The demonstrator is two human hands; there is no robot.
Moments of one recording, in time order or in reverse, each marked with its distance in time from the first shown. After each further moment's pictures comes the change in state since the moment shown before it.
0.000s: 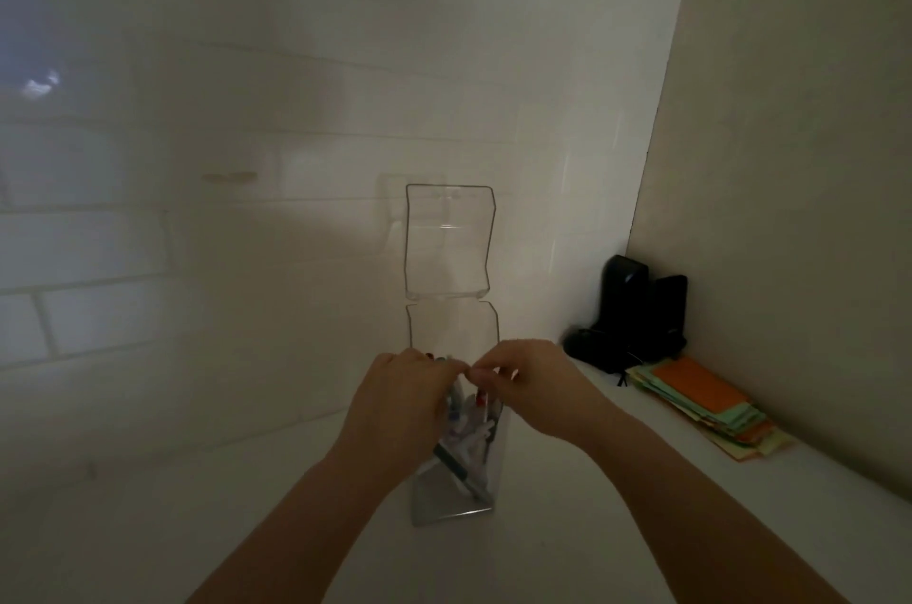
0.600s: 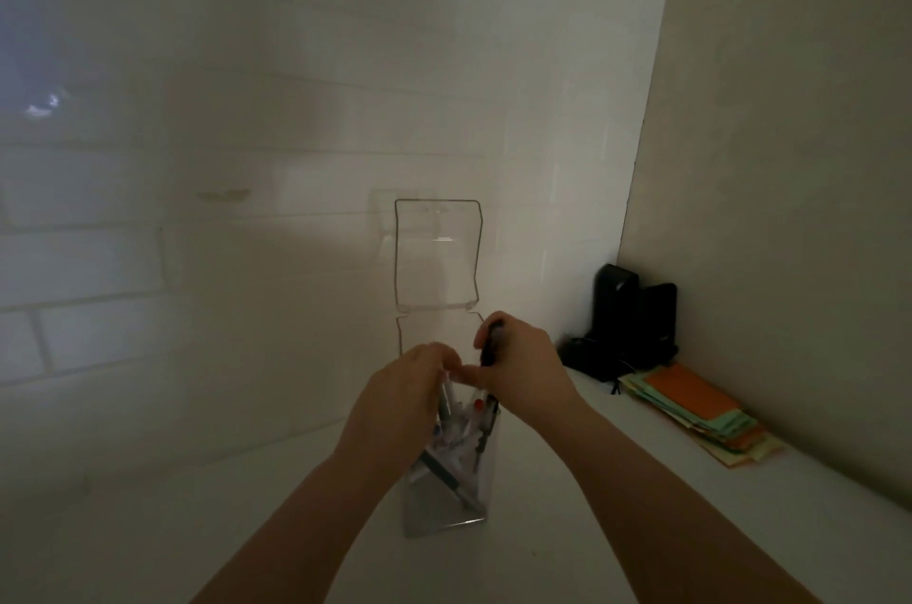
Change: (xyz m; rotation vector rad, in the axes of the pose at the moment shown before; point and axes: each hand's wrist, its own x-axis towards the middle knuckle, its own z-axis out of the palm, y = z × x) left_hand 0.008 0.009 -0.002 -0.325 0.053 -0.169; right_hand 0.015 -0.013 -0.002 0.140 0.194 0.212
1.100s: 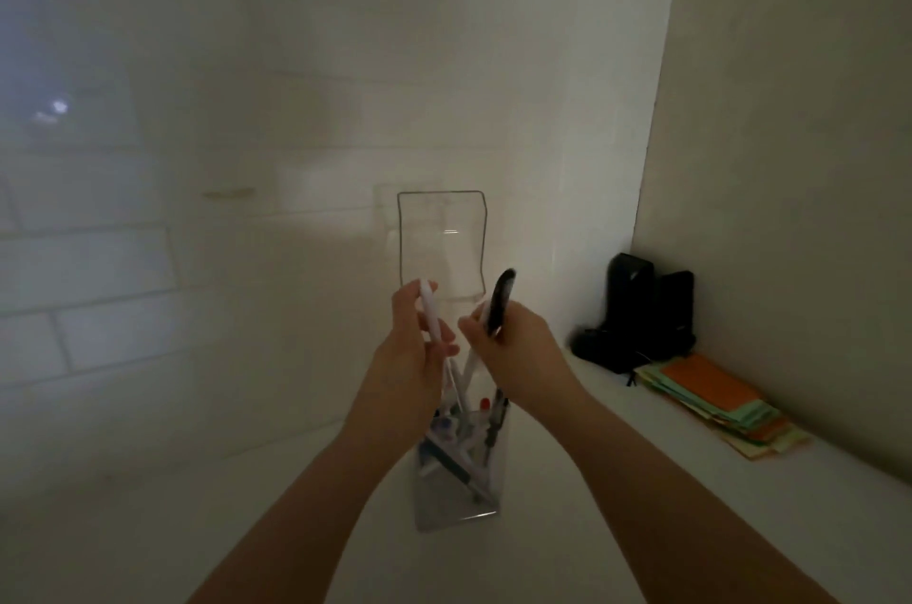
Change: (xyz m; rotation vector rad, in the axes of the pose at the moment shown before) left_hand 0.006 0.008 -0.010 -0.441 0.136 -0.029; right_hand -0.002 -0.012 0.001 0.215 0.008 -0.004
